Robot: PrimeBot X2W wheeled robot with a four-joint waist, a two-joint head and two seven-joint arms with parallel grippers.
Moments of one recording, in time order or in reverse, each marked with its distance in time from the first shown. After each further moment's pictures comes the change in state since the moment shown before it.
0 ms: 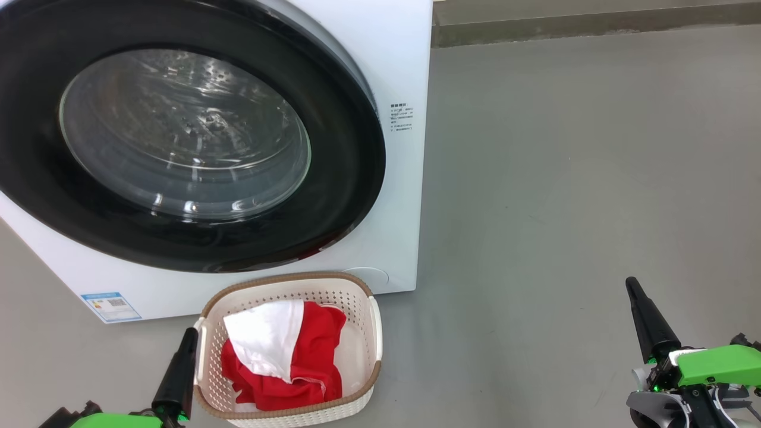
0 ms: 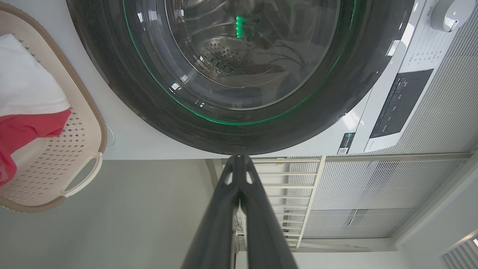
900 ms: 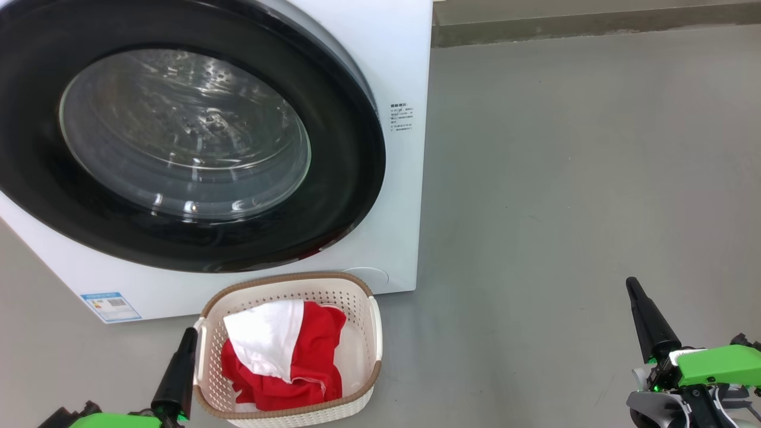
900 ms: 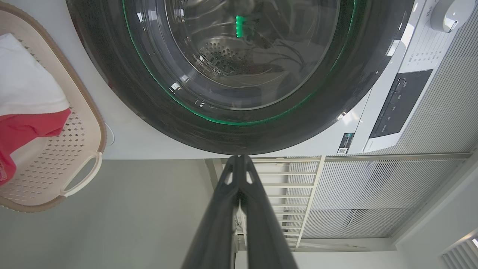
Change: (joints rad) left arm 0.000 -0.002 0.006 0.000 0.000 0.000 0.008; right arm 0.000 0.002 -0.002 0.000 0.000 0.000 0.002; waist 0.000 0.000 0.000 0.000
